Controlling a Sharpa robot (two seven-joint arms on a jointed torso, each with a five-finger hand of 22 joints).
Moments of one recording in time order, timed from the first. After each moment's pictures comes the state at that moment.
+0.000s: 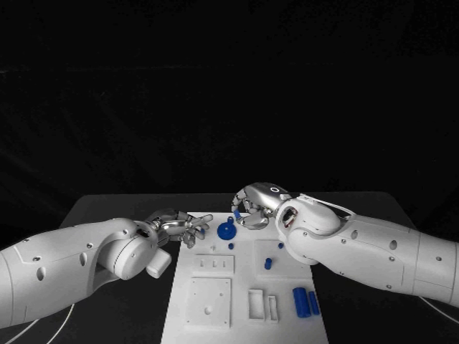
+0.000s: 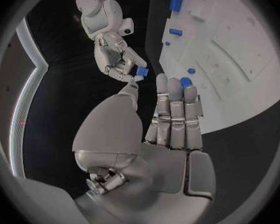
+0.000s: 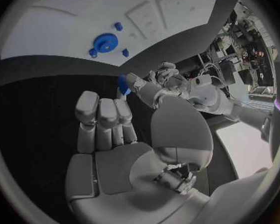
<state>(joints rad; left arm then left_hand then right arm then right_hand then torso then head) 1.37 -0.69 -0.21 1.36 -0.21 -0.23 -0.08 1.24 -0.12 0.10 0.29 0.05 0.91 0.13 0.30 0.43 1.38 0.02 0.26 0.32 1.13 -0.07 0.87 0.71 0.08 0.93 -0.13 0.78 1.31 1.27 -0.61 -0.03 1.38 -1.61 -0.37 -0.23 1.09 -0.15 0.78 -0.23 0.05 0.99 0.06 0.35 0.45 1.24 -0.03 1.24 1.31 1.30 -0.13 1.27 1.00 0.16 1.25 -0.10 1.13 1.31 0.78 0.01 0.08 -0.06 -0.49</state>
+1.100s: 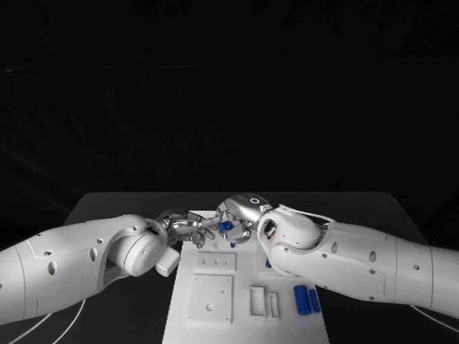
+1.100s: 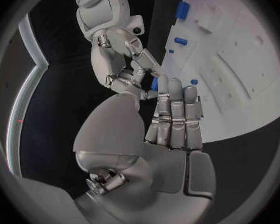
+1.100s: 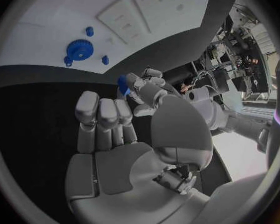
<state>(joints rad) 1.37 -0.67 -0.21 1.38 -0.18 -0.23 -0.11 1.27 -0.09 0.11 0.29 0.05 0.91 0.13 0.30 0.43 1.34 0.03 0.26 0.33 1.10 -0.05 0.87 0.69 0.07 0.90 -0.12 0.78 1.31 1.26 -0.54 -0.07 1.40 -1.67 -0.36 -0.29 1.09 -0.15 0.79 -0.23 0.05 1.00 0.05 0.35 0.45 1.24 -0.03 1.25 1.31 1.30 -0.13 1.26 1.00 0.16 1.25 -0.10 1.13 1.31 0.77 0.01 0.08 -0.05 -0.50</state>
